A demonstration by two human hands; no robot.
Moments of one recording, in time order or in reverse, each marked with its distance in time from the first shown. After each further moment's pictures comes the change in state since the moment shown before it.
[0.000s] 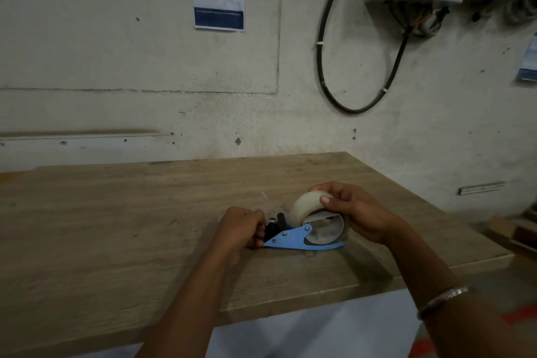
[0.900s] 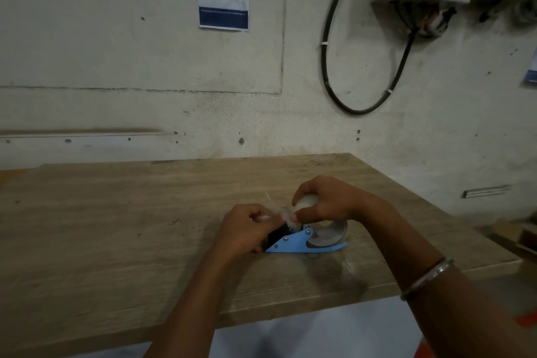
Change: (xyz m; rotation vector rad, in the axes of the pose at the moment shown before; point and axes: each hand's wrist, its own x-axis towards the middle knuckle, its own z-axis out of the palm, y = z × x) left_hand -0.015 0.002 -0.008 0.240 -0.048 0.248; right_hand 0.037 -0.037 0.029 -0.960 -0.108 -0.001
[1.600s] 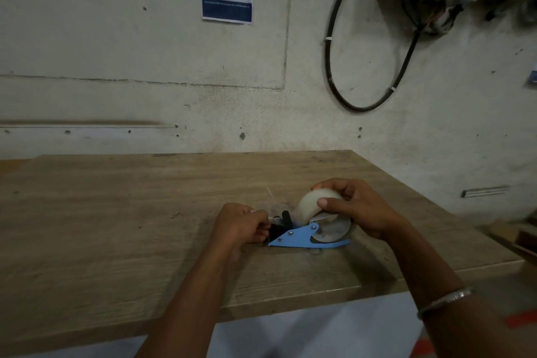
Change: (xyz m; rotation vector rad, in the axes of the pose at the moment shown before) left_hand 0.013 -0.009 0.001 -0.293 0.094 -0.247; right_hand -0.033 0.033 0.018 0.727 0.243 -0.018
